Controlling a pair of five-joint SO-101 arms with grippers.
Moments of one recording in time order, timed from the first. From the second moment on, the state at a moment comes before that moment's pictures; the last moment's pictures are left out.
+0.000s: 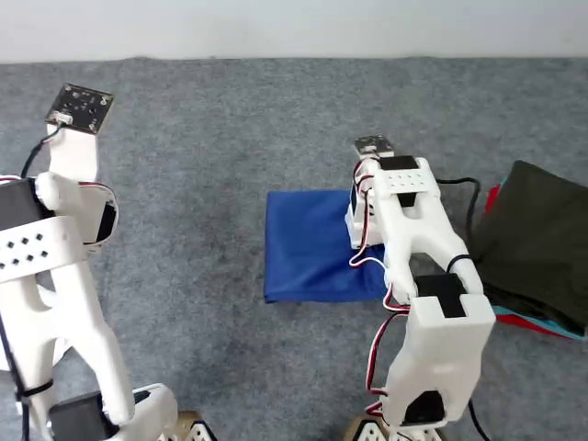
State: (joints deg) left arm -20.6 -18.2 1.7 99.3 -19.1; right arm -8.1 23.6 2.1 74.1 5.5
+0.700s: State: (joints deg) left arm -20.6 -18.2 1.7 99.3 -19.1; right arm -1.0 25.6 -10.5 70.8 80.8
